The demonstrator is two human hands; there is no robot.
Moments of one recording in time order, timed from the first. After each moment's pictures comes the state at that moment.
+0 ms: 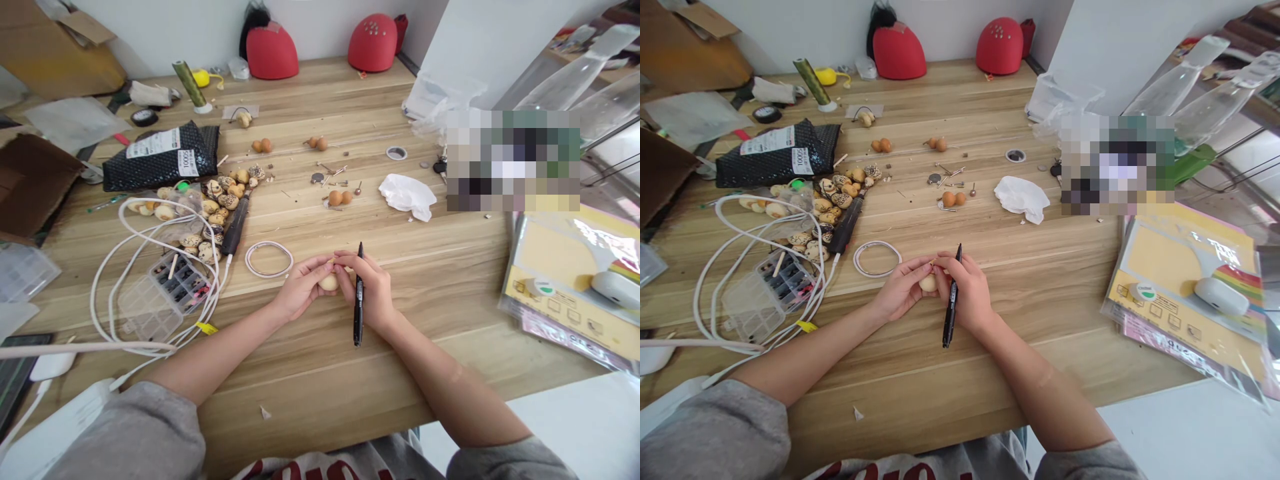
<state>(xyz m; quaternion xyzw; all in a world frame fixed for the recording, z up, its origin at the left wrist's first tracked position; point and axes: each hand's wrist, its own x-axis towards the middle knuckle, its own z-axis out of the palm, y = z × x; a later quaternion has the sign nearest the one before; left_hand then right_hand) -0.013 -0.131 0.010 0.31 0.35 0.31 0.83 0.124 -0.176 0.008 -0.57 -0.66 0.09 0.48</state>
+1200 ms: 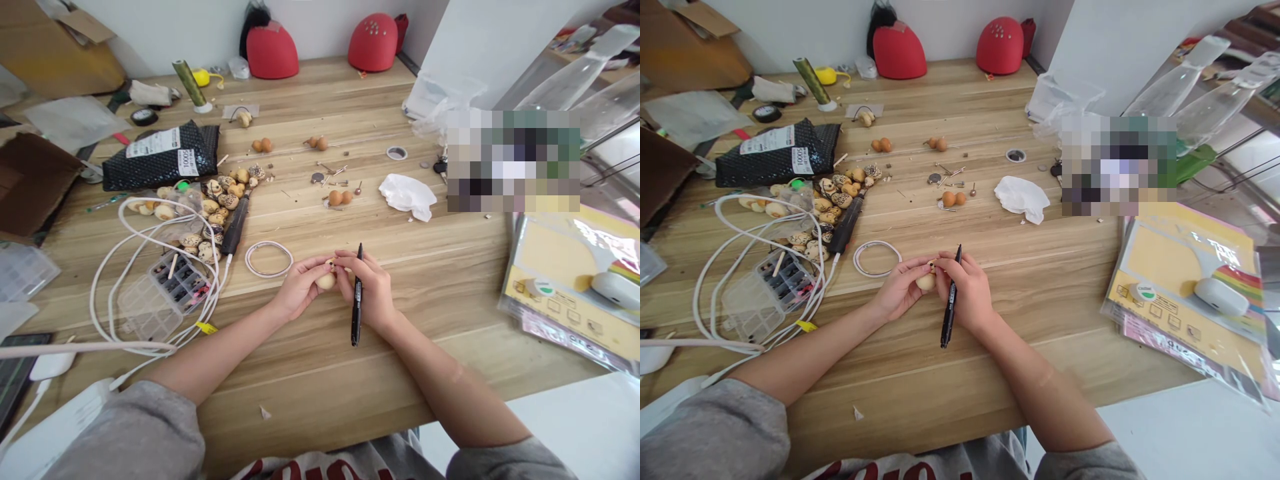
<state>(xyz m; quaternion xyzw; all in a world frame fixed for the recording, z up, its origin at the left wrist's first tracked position) -0.011 -0.129 0.011 0.28 0.37 0.34 0.82 0.126 -0.174 0.006 -0.55 -0.68 0.05 0.47</state>
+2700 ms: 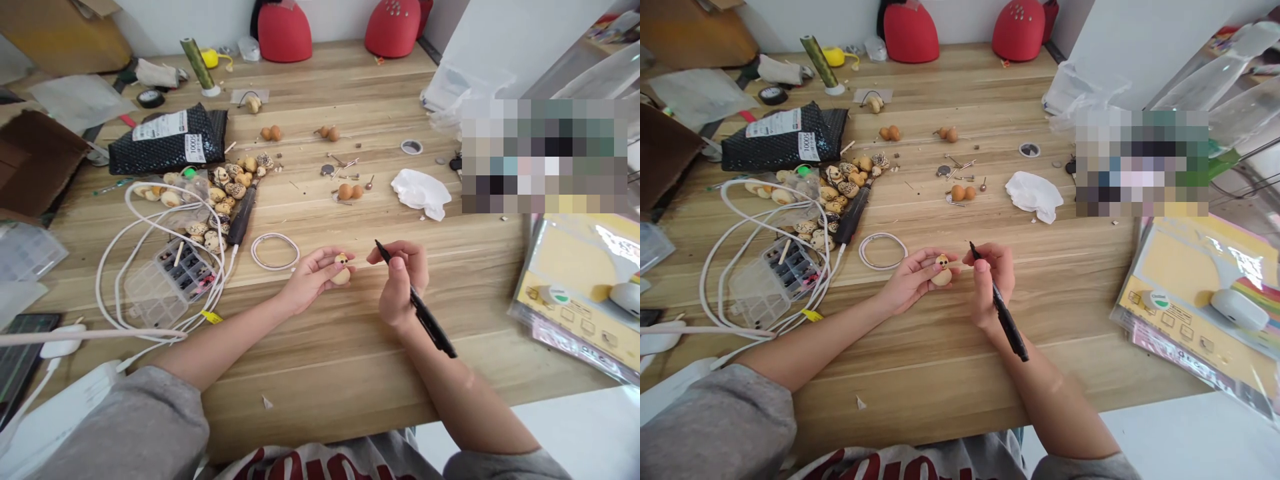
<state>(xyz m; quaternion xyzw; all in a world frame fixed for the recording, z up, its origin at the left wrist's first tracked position) -0.014 -0.132 0.010 0.33 0.32 0.32 0.83 0.128 -0.178 0.014 -0.52 -0.48 0.18 0.68</state>
